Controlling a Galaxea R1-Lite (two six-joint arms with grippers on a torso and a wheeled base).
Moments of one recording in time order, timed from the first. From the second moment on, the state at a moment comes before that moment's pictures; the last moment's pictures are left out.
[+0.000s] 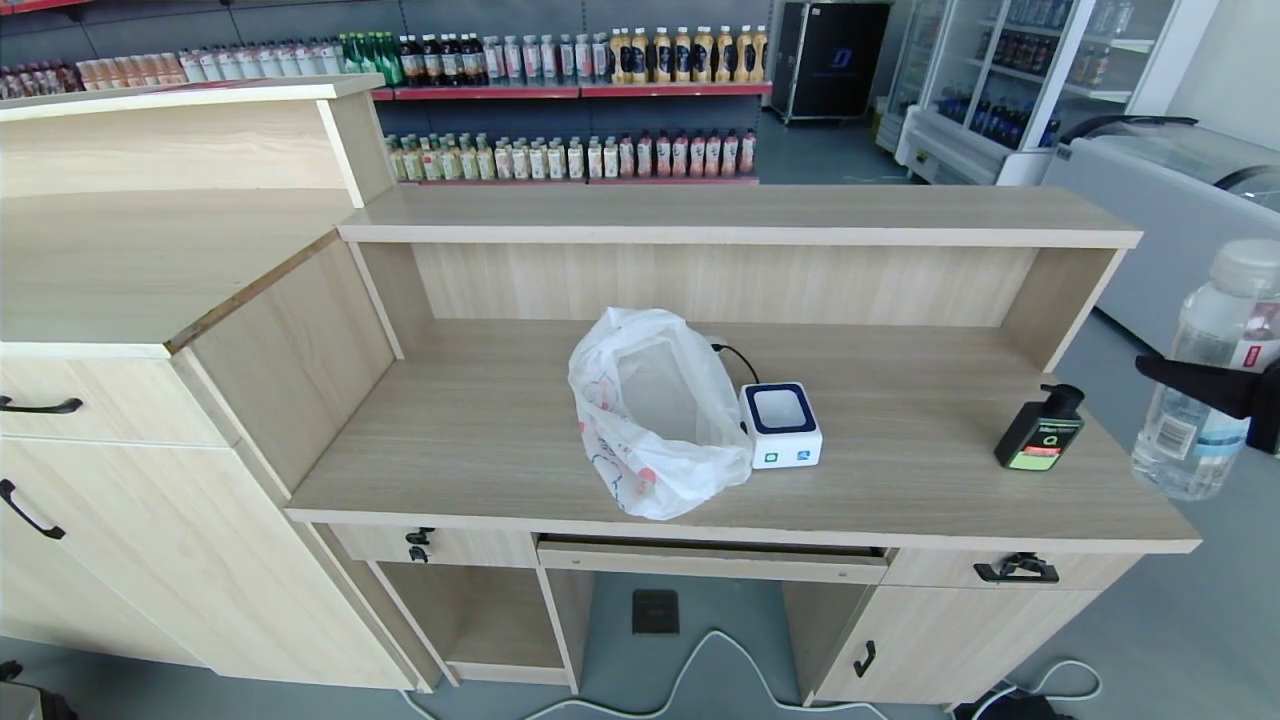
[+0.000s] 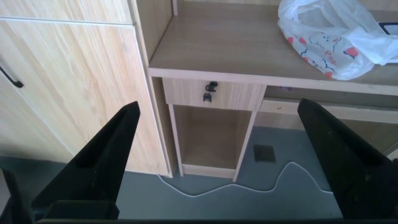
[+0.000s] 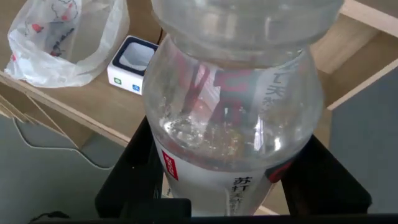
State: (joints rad) left arm 0.00 0.00 0.00 0.00 0.04 -0.01; right arm -0.39 1.38 -0.77 -0.41 0.67 -0.46
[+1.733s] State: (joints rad) left arm 0.00 0.00 0.00 0.00 0.04 -0.01; right arm -0.23 1.92 -0.91 -1.09 0.59 -0.92
